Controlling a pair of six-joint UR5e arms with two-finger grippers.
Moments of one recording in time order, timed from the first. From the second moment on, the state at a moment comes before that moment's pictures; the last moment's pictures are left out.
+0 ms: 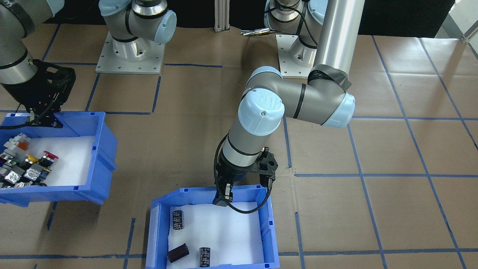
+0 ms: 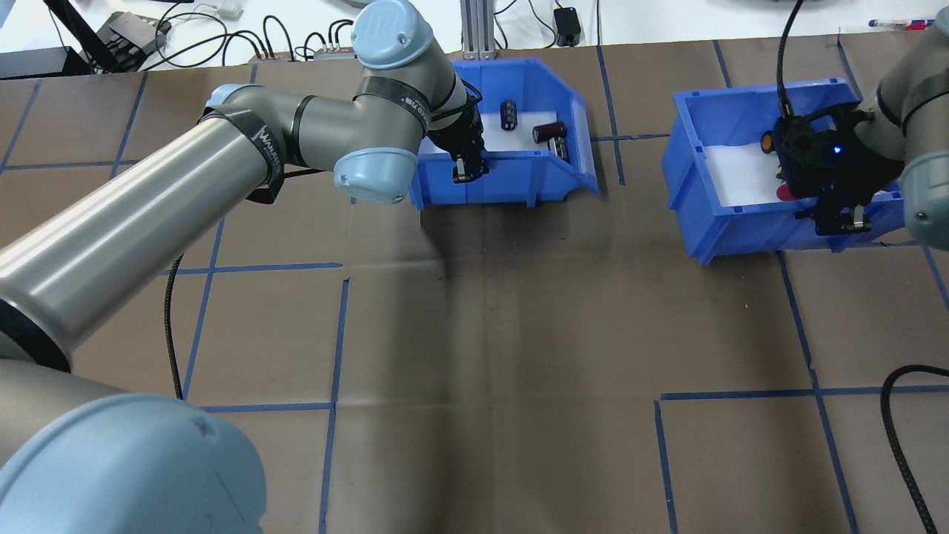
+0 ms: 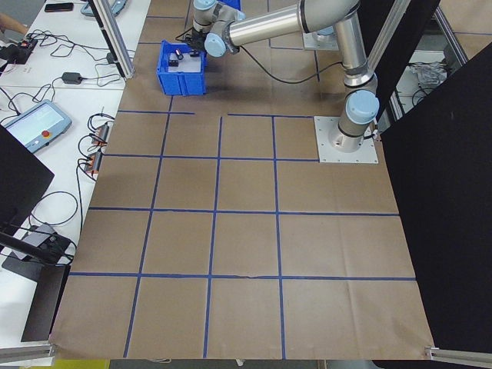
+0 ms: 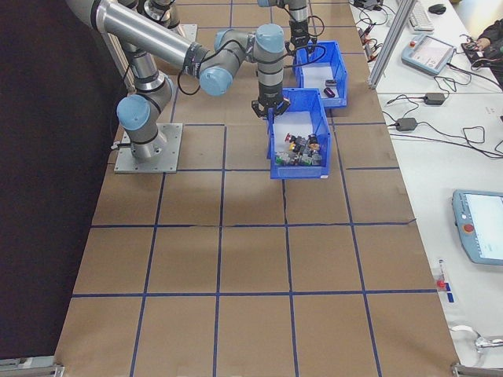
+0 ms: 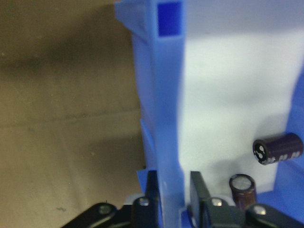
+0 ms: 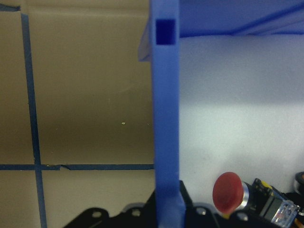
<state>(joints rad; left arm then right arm) -1.84 -2.09 -1.49 -0.86 1.37 -1.79 1.23 -1.61 1.91 -1.96 -1.59 -1.93</state>
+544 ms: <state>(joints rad) -1.74 -1.91 -1.49 -1.10 1.38 -1.53 1.24 -1.70 2.02 -1.92 -1.58 -1.92</state>
